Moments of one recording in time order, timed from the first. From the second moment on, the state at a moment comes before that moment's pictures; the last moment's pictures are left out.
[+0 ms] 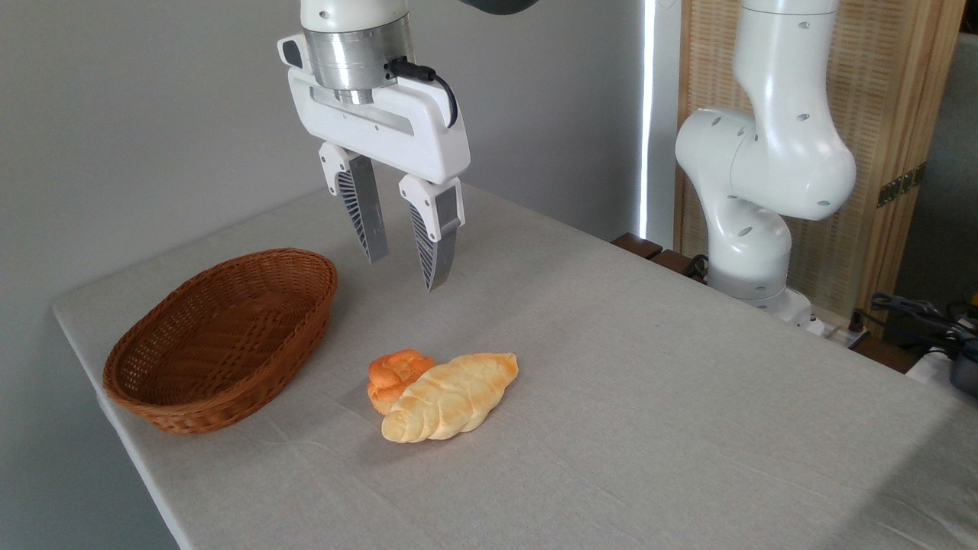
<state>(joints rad) -0.11 -0.12 0.00 -1.82 -0.07 1.70 0.55</state>
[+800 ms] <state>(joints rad) -0.10 -0.12 -0.01 -1.82 -0.07 1.70 0.55</state>
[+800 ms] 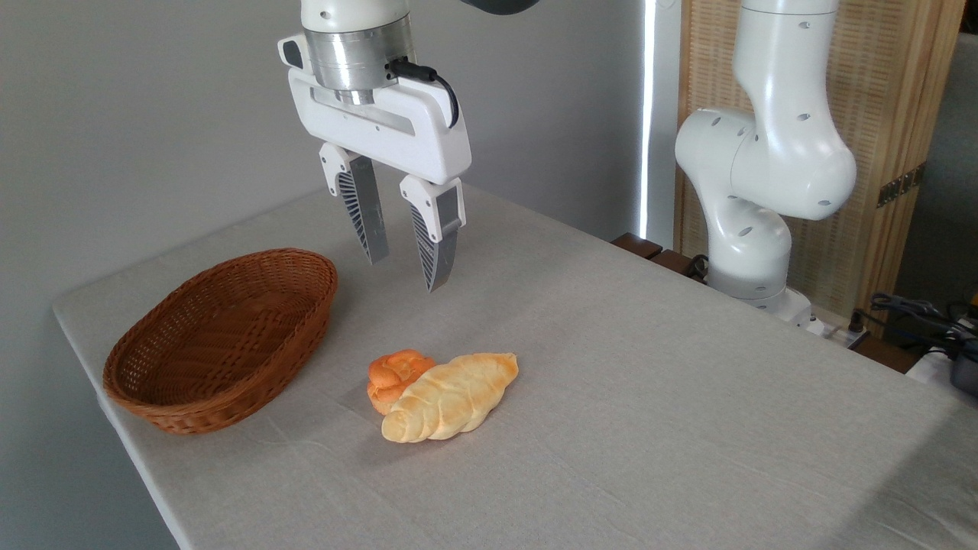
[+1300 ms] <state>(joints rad) -0.10 -0.11 -0.01 -1.89 -0.07 1.77 0.55</state>
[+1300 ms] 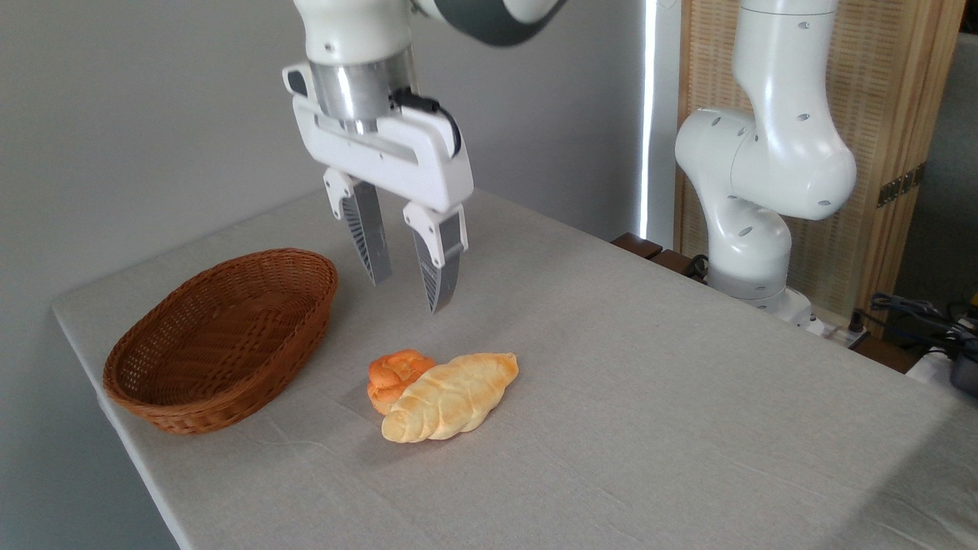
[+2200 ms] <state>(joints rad) -0.09 -0.04 0.04 -2.12 -0.07 2.06 0.77</state>
